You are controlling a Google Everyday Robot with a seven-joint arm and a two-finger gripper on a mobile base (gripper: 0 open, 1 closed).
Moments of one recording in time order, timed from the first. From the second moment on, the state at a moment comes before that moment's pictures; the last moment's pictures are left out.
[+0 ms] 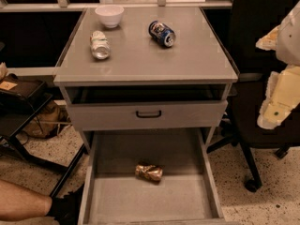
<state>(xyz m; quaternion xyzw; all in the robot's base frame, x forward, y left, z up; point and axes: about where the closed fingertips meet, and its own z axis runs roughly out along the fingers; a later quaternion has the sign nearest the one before) 0.438 -0.217 0.976 -0.60 0.78 -0.03 0.16</state>
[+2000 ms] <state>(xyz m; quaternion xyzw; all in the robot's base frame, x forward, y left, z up) 0.434 -0.107 0.781 -0.64 0.74 0.13 0.17</state>
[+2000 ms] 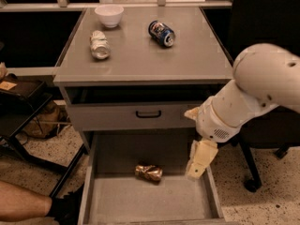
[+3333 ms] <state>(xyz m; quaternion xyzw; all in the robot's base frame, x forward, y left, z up) 0.482 -0.058 0.667 -0.62 0.71 0.18 0.27</state>
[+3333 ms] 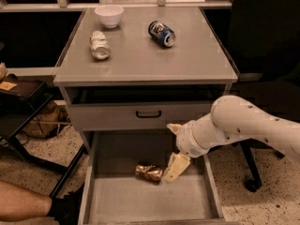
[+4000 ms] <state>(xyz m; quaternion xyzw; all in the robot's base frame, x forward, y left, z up) 0.486 -0.045 0.584 -0.59 0.71 0.26 0.30</state>
